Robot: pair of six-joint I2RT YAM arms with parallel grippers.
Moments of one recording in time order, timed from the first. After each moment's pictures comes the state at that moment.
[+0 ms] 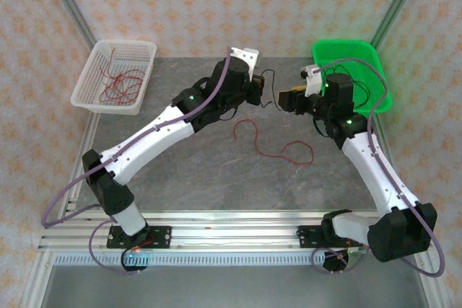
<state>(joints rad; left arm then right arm) -0.80 1.67 1.80 -0.53 -0.19 -0.35 0.21 1.18 1.08 -0.33 -0.43 0.08</state>
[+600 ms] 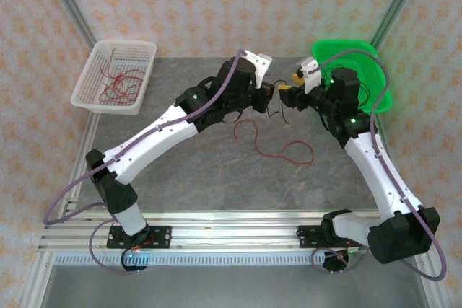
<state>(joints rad) -0.84 1.70 1.87 -0.61 -0.05 -0.30 0.21 1.17 1.14 -0.27 -0.45 -0.21</state>
